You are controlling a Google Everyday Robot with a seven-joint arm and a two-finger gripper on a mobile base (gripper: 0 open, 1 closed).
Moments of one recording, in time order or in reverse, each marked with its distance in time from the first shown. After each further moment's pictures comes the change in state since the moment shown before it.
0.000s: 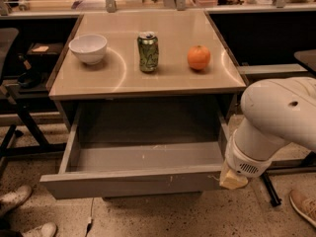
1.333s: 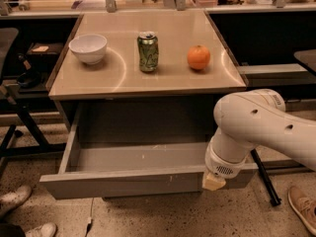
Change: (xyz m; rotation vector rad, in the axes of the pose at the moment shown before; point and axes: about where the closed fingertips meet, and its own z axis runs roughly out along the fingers) arm -0.035 -0.008 0.053 -0.042 -0.003 -0.037
